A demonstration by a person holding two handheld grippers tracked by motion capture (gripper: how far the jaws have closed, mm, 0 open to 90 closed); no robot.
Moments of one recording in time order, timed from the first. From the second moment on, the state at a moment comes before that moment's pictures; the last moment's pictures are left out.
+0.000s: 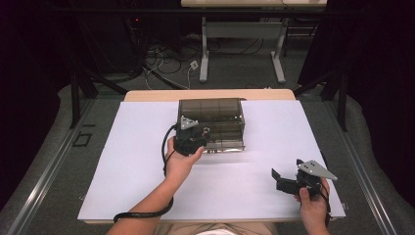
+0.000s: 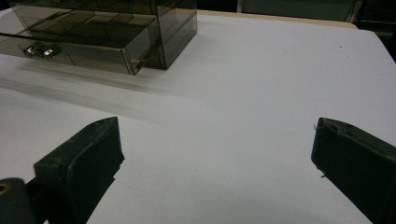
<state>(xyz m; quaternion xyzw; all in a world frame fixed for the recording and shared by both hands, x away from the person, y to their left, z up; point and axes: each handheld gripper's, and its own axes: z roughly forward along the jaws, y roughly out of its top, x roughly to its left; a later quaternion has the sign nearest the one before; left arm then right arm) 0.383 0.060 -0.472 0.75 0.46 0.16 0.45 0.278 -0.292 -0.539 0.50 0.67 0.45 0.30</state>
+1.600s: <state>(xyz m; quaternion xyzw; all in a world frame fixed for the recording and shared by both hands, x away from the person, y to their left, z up) 0.411 0.033 -0.508 0.79 0.48 0.11 0.37 0.275 -0.293 -0.537 0.50 0.67 0.45 0.30</state>
